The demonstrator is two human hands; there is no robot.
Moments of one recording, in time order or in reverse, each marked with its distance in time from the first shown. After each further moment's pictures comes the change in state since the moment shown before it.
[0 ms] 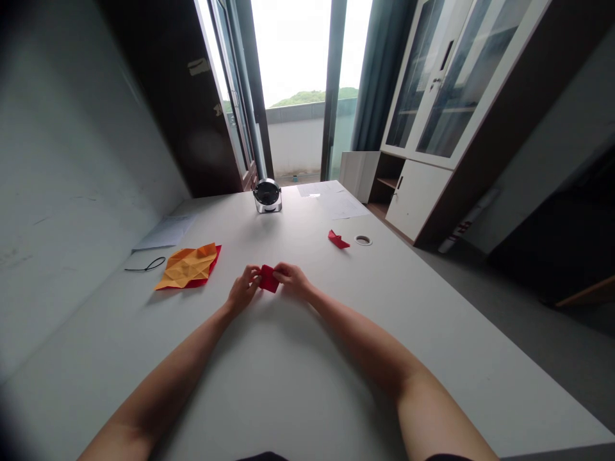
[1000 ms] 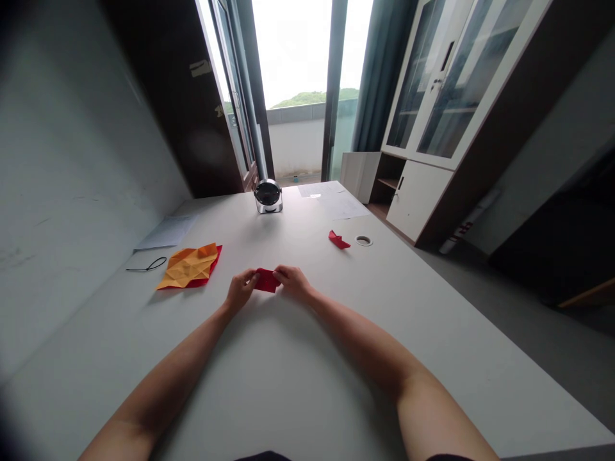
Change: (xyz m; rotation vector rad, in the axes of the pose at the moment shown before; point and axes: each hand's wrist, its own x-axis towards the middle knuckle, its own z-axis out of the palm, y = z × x) left_hand 0.002 0.001 -0.005 -0.029 0.062 -0.023; right_hand -0.003 -0.001 0.002 -0.283 0.020 -0.010
